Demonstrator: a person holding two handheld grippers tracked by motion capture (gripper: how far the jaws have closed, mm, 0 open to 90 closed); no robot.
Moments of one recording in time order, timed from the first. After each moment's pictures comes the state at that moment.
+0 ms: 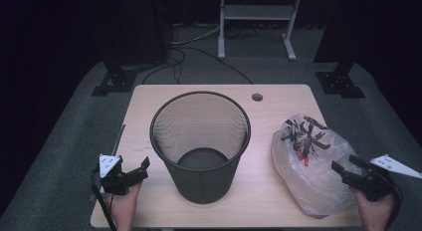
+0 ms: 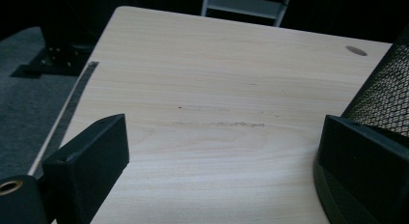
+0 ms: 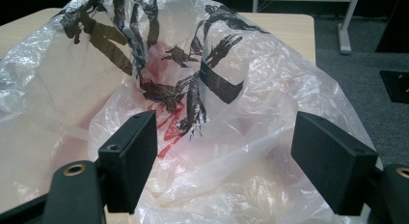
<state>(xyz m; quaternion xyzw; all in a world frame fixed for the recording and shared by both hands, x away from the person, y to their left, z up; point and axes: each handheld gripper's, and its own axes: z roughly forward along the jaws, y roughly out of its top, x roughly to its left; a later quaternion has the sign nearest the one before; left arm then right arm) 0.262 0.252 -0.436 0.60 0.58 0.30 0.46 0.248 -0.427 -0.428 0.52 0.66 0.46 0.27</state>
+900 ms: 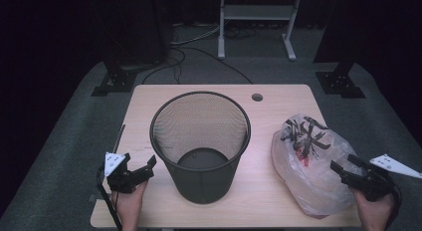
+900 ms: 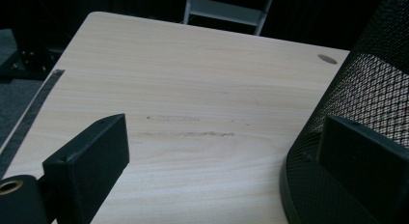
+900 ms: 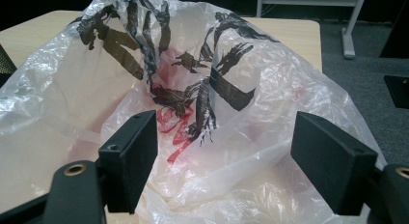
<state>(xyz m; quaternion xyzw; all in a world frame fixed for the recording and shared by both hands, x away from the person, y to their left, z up) 0.266 0.235 -0.431 0.60 0.56 0.29 0.49 0.246 -0.420 -0.422 0.51 0.67 0.46 0.27</state>
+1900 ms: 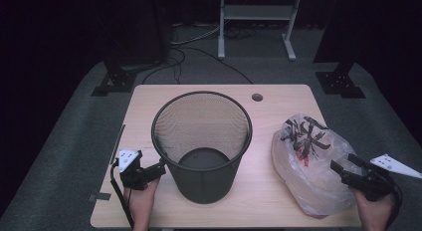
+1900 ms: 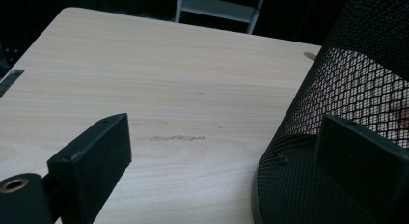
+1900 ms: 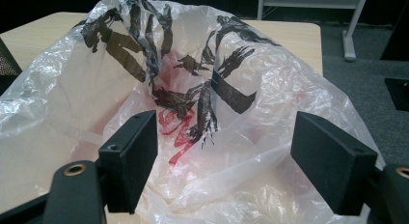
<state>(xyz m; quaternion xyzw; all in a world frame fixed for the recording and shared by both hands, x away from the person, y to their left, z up) 0.272 0.203 -0.428 0.61 0.56 0.28 0.49 0.245 -0.420 -0.420 0.51 0.67 0.47 0.28</state>
